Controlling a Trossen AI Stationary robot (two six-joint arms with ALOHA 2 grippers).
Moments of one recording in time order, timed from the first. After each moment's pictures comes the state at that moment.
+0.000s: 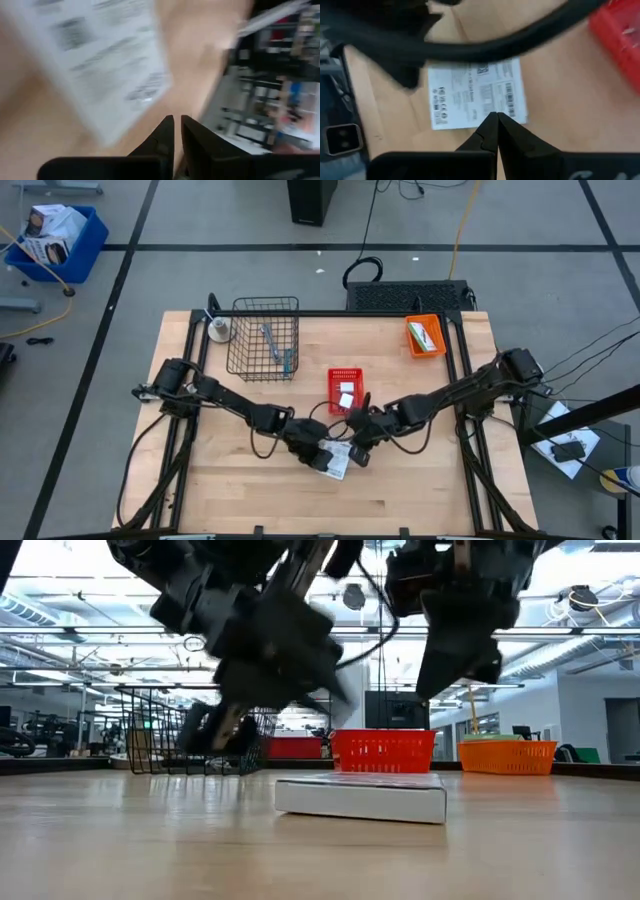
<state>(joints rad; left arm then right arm) -0.26 1.93 1.05 0.22 0.37 -1.30 0.30 1.62 1.01 -0.37 0.02 0.84</state>
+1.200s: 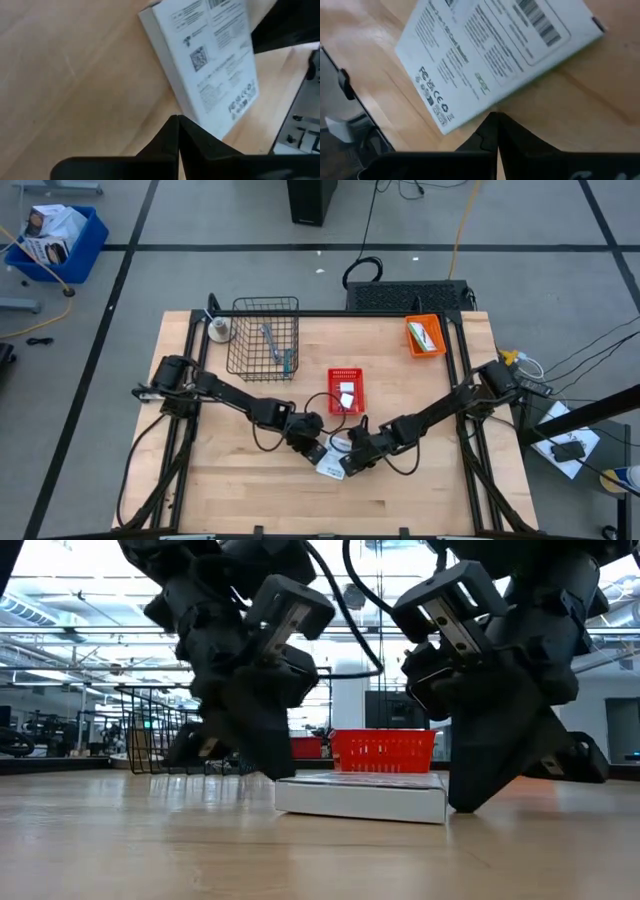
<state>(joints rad) -0.22 1.91 1.05 -0.07 0.25 -1.07 0.39 1.83 0.87 0.05 -0.07 1.47</state>
